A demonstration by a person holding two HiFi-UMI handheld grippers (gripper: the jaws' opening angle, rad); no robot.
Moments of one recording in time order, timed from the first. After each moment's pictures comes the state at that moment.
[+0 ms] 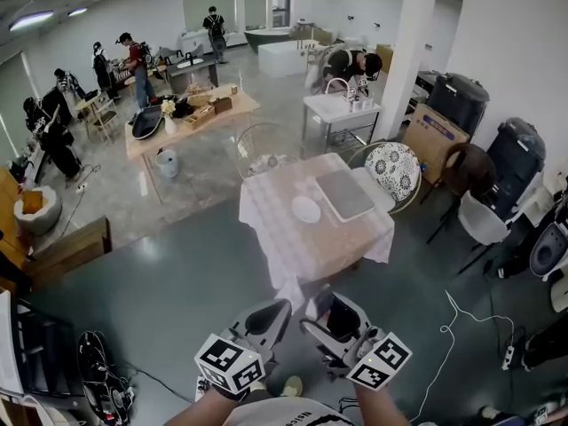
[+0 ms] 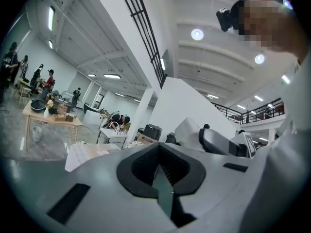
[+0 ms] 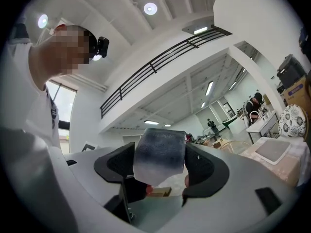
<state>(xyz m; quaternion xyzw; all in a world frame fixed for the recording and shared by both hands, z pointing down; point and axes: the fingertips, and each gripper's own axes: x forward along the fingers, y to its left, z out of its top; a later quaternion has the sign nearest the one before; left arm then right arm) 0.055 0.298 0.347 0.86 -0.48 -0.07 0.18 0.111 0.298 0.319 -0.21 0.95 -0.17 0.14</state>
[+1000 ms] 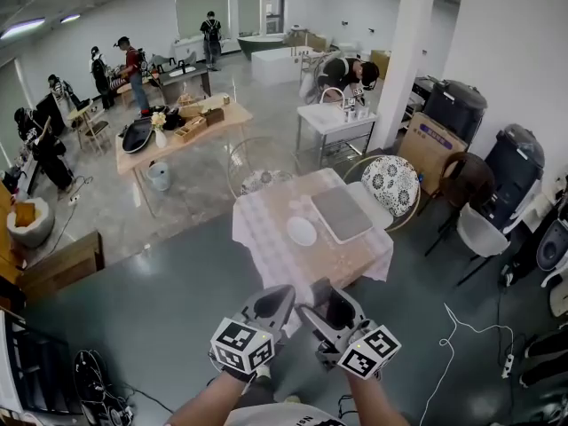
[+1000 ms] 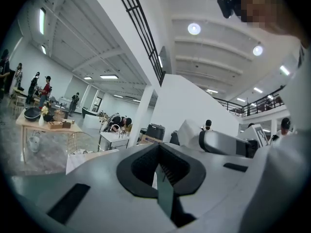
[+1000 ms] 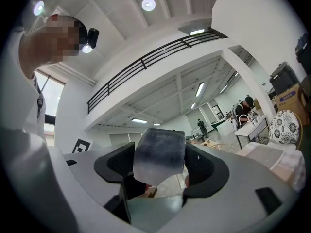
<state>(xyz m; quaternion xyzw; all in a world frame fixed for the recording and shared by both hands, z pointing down) 0.043 0.159 0.371 0.86 -0.48 -0.05 0.15 0.094 0.170 0.351 -0.27 0.94 -0.17 0.12</state>
